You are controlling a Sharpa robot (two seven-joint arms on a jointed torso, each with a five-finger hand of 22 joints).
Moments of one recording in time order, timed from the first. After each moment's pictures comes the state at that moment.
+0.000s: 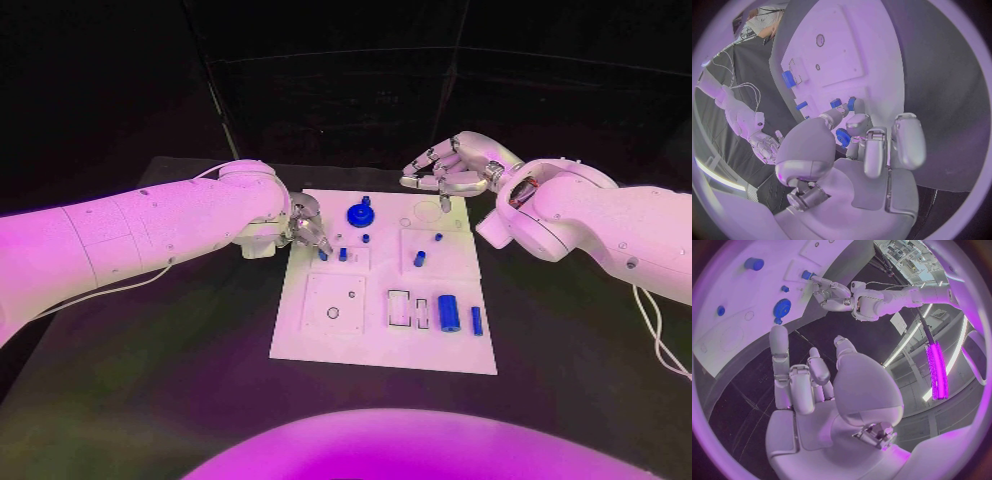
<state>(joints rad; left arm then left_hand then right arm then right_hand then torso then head) 1.28 -0.62 -0.12 1.29 -1.06 0.24 -0.50 1.02 -0.03 0.56 -0.07 0.11 0.99 0.03 0.56 0.58 1.35 -0.04 1.13 0.95 1.47 -0.09 1.57 1.31 0.07 1.46 0.02 1.30 1.28 1.23 -0.80 0.01 1.52 -0.90 -0.29 -0.01 1.26 0.00 -0.07 0.19 0.42 0.84 0.17 0.19 0.07 1.28 0.08 1.28 1.18 1.47 0.00 1.46 1.31 0.16 1.15 0.11 1.01 0.48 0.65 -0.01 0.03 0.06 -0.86</state>
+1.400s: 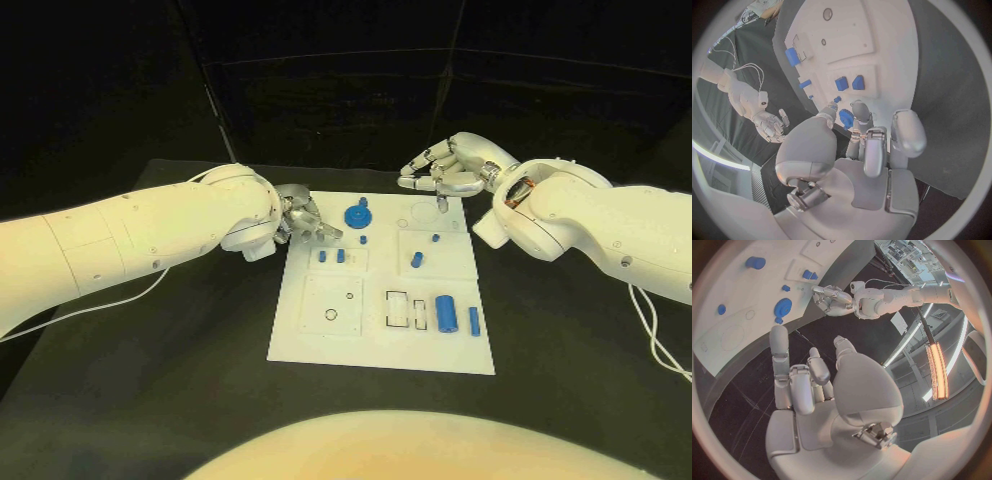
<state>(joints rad) 1.27 -0.66 -0.12 1.31 -0.96 0.02 -0.45 0.98 -0.04 0.10 0.14 0.10 0.93 0.07 0.49 0.52 1.19 -0.01 0.92 0.67 1.47 -0.08 1.55 1.31 0.09 1.42 0.03 1.17 1.16 1.23 -0.80 0.01 1.51 -0.90 -0.29 0.00 1.26 0.00 -0.07 0.19 0.42 0.84 0.17 0.19 0.07 1.28 0.08 1.28 1.18 1.47 0.00 1.46 1.31 0.16 1.15 0.11 1.00 0.48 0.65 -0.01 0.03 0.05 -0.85</state>
